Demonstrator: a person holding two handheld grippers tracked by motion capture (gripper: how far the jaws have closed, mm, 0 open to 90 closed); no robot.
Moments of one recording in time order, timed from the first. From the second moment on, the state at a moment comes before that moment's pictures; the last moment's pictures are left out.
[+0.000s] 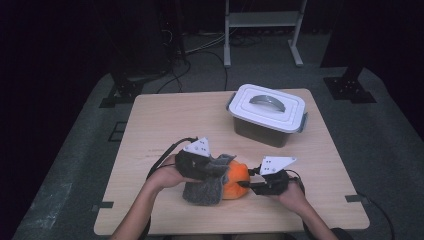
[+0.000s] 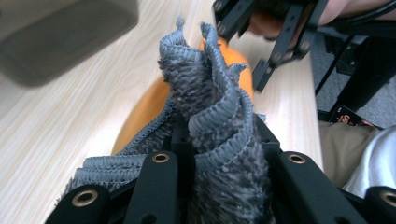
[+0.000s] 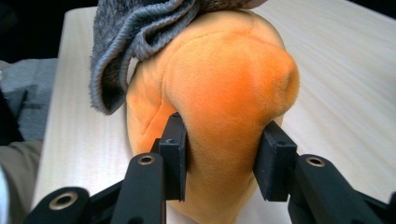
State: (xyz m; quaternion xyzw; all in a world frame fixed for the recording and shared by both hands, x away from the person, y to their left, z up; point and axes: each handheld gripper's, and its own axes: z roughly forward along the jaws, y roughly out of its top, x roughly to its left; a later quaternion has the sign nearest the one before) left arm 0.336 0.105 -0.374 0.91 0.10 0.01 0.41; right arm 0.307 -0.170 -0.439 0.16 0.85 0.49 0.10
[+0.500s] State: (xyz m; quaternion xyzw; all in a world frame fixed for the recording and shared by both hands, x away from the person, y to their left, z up) left arm 0.331 0.085 -0.375 0.91 0.08 0.01 0.40; right arm 0.307 -0.170 -0.451 0.18 0.84 0.51 0.09
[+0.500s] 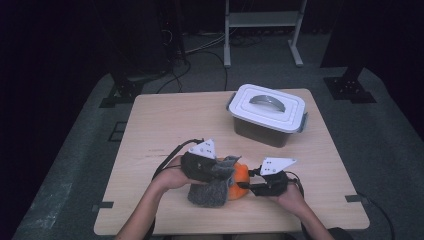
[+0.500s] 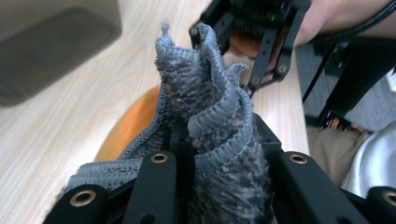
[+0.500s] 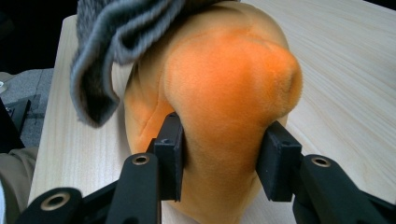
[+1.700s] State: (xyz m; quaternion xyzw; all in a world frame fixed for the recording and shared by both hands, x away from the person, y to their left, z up) left arm 0.334 0.125 -0.401 0.88 0.11 -0.02 0.46; right arm 0.303 -0.166 -0.450 0.16 0.85 0.50 0.10
